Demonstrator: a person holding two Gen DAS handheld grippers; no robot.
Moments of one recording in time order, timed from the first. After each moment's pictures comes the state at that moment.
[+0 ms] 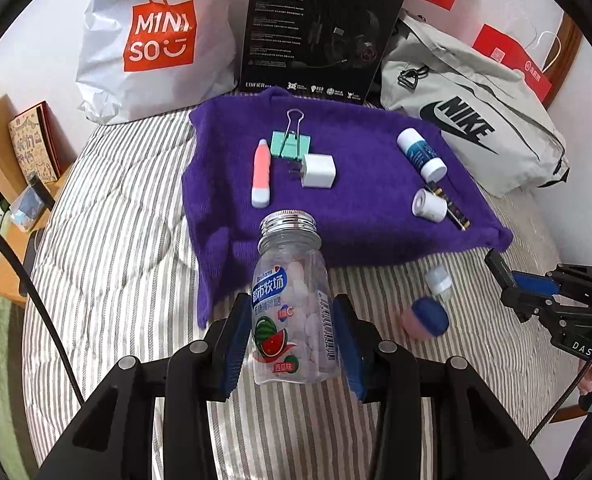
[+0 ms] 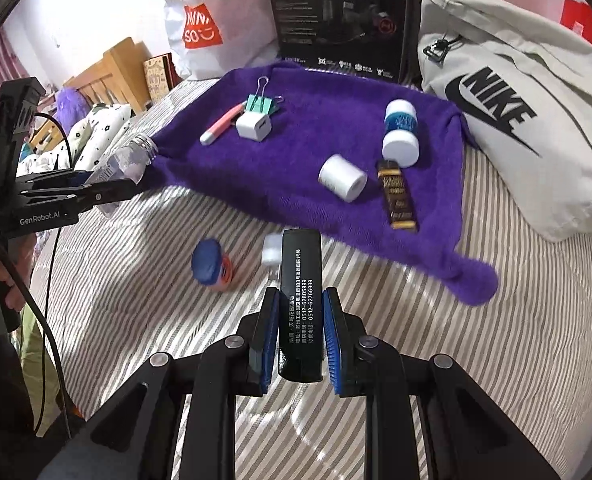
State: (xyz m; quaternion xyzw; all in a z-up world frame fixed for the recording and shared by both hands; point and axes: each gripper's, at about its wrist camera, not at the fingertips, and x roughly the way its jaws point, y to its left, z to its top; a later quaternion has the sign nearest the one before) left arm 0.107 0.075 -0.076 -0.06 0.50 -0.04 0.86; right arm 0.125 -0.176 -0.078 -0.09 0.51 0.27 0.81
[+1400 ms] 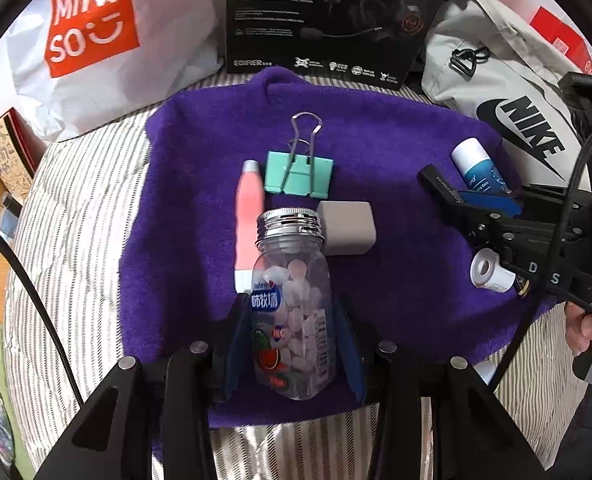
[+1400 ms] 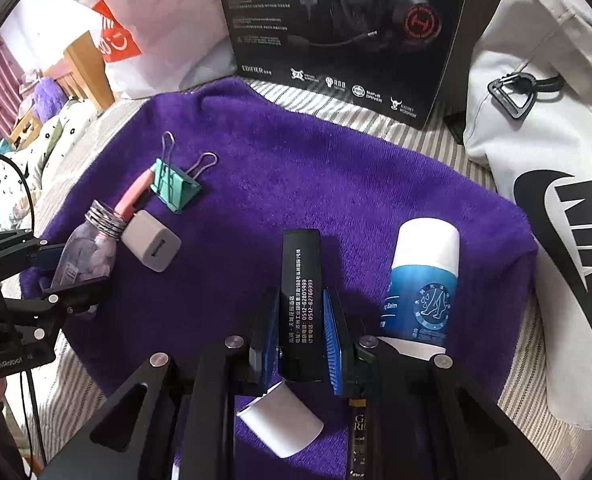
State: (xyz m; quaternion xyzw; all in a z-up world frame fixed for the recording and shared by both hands) left arm 0.226 0.057 -0.121 -0.04 0.56 -0.02 0.83; right arm 0.296 -0.102 -0.123 -0.13 0.53 0.26 0.80
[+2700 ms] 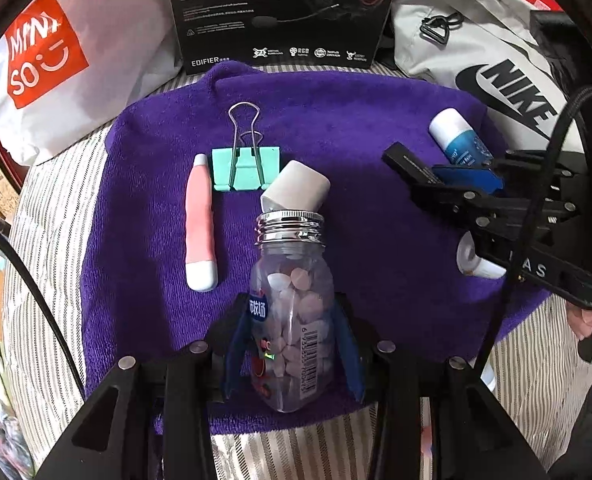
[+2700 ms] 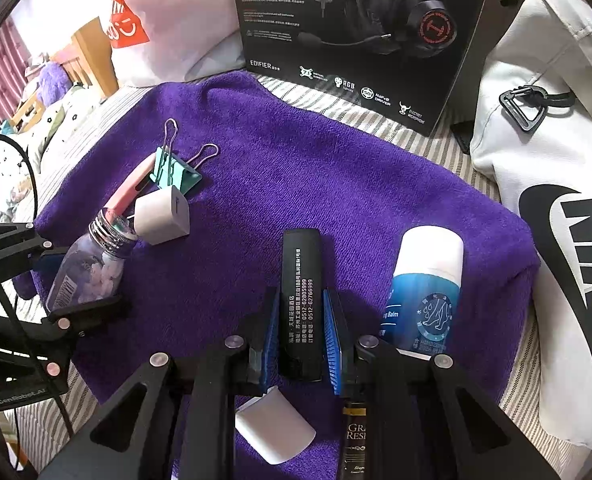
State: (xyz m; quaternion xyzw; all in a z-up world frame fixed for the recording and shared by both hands) left arm 0.232 0.035 -0.127 0.00 0.57 -0.04 0.82; right arm 0.298 -0.095 -0.123 -0.15 0.51 0.27 0.80
